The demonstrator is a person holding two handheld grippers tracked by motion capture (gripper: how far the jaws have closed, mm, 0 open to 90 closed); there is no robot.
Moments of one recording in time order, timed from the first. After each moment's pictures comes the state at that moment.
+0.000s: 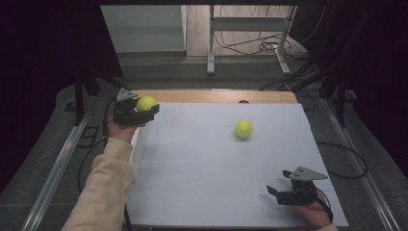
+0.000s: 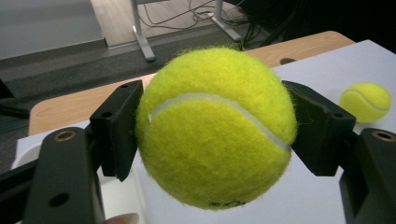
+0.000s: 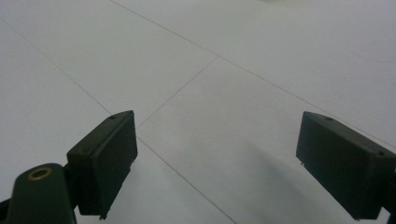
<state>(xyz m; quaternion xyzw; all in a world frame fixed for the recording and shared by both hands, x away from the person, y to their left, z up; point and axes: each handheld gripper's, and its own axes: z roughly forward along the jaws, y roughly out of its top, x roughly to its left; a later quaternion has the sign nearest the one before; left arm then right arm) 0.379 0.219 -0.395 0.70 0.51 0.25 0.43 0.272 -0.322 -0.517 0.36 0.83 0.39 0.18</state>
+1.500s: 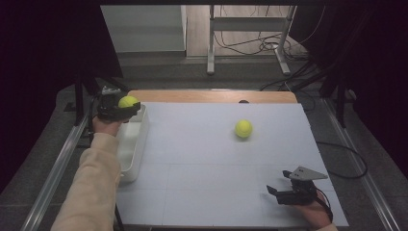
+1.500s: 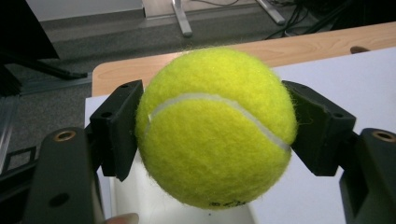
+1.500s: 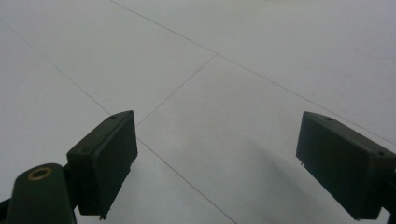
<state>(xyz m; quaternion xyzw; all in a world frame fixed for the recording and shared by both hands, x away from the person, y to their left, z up) 0.402 0.271 -0.413 0.68 0.57 0.25 0.38 0.273 -0.322 -0.518 0.37 0.83 0.39 0.17</state>
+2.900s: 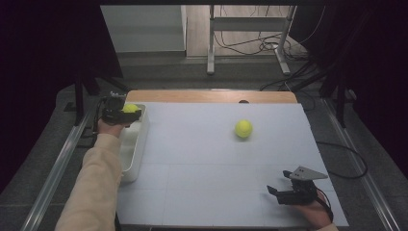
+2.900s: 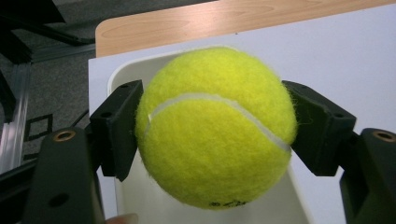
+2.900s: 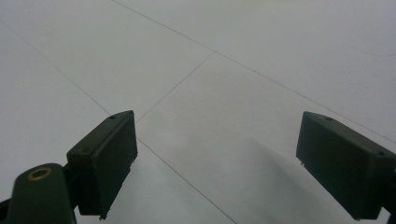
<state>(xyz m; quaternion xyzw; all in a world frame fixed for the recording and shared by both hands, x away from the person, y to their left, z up) 0.420 0.272 -0.441 0.71 0.59 0.23 0.30 0.274 -0.324 -0.519 0.37 0.83 0.39 0.17</state>
